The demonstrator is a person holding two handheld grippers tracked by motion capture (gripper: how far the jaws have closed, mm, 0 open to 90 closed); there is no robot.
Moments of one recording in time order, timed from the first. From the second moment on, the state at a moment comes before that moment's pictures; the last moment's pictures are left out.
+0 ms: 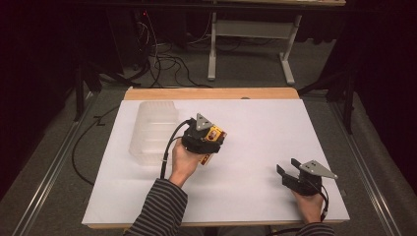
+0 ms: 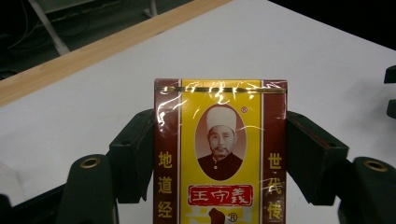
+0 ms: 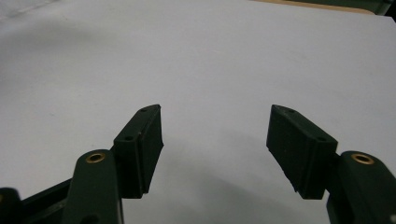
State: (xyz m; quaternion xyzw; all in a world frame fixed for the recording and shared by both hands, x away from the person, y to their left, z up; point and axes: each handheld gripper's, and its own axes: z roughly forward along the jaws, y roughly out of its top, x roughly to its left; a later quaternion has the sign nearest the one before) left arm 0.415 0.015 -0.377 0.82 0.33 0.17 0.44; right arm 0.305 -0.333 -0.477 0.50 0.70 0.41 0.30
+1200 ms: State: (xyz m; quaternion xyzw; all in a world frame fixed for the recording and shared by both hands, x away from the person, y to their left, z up) left arm 0.423 0.075 -0.362 0.77 0.39 0.22 0.45; right arm 0.304 -0.332 -0.477 0.51 0.69 0.41 0.31
